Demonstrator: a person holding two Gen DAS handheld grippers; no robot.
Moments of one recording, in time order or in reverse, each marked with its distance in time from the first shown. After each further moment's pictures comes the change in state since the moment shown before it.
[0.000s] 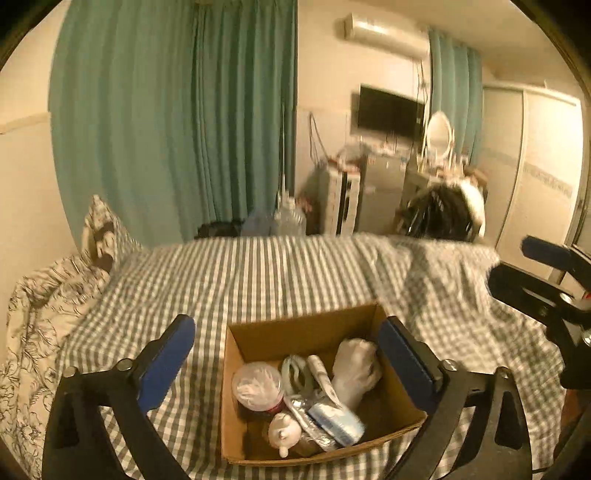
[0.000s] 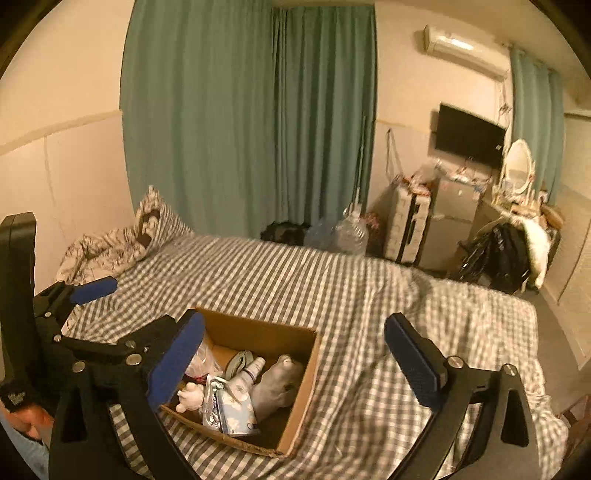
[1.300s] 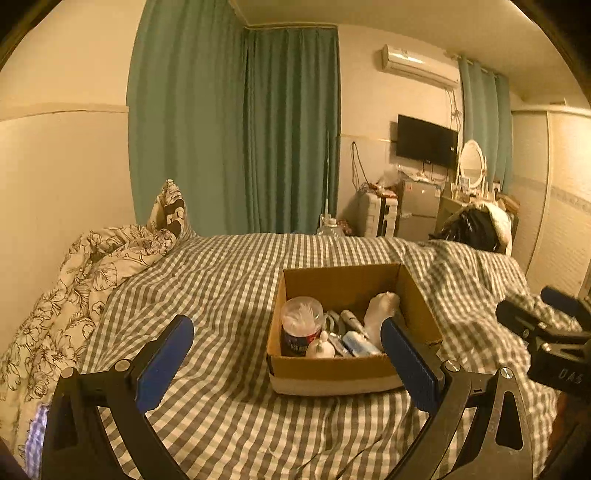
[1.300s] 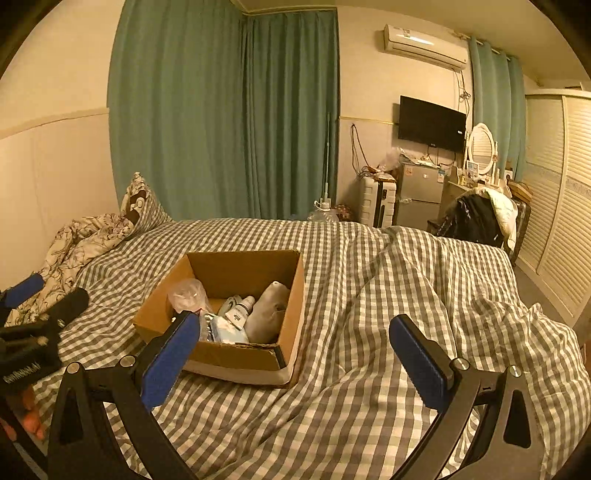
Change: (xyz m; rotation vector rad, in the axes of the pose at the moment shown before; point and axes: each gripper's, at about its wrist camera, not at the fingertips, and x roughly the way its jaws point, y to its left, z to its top) left arm -0.086 0.005 -0.118 -0.065 -0.114 0.169; right arm -0.038 0.017 -0.125 0.076 -0.017 -0.100
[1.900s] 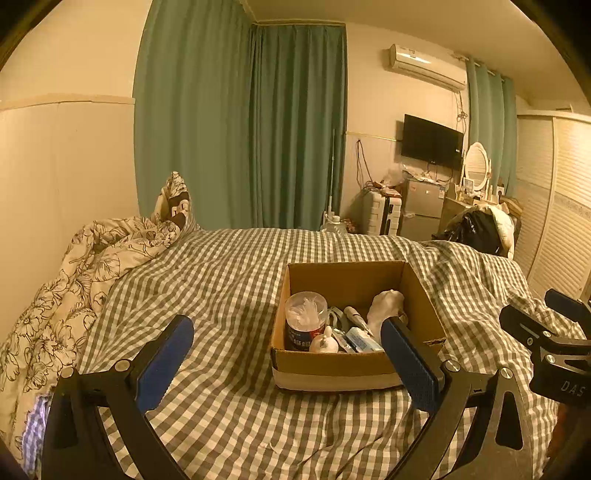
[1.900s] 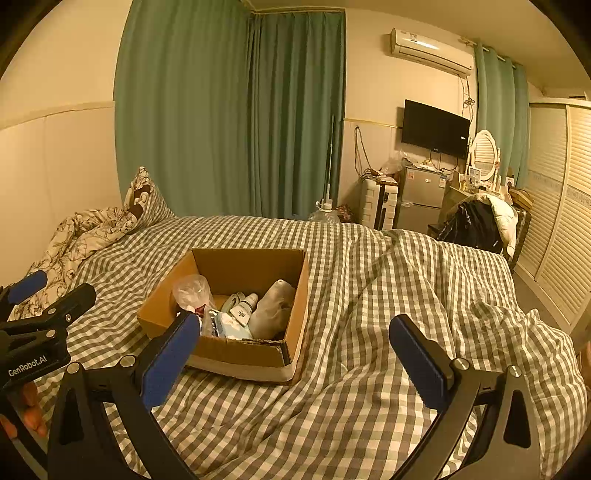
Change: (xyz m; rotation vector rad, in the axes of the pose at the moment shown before) left arm 0.001 0.007 -0.004 -0.034 0.013 0.004; right arm -0.003 0.011 -0.002 -0.030 0.005 -0.006
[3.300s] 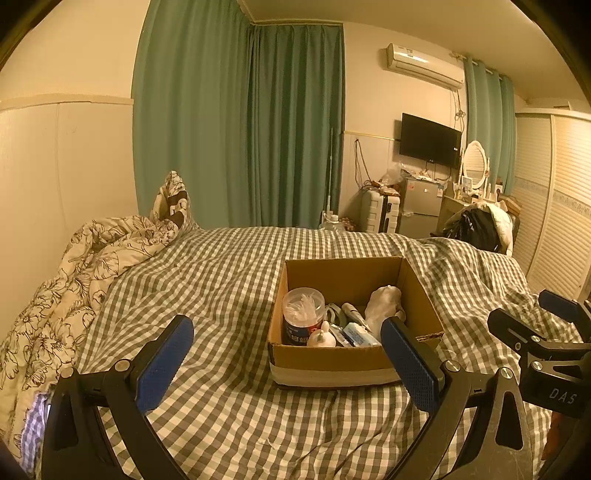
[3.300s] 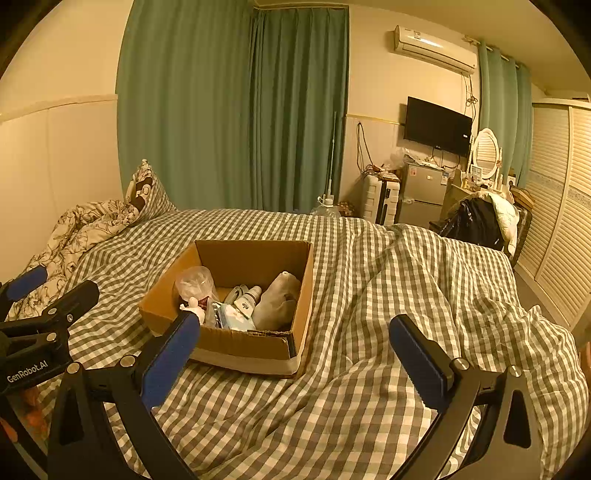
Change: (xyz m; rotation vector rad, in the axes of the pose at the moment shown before) left arm 0.000 0.002 -0.004 0.001 0.001 -0.010; right arm 0.004 0.007 -0.007 -0.006 0.017 -0.002
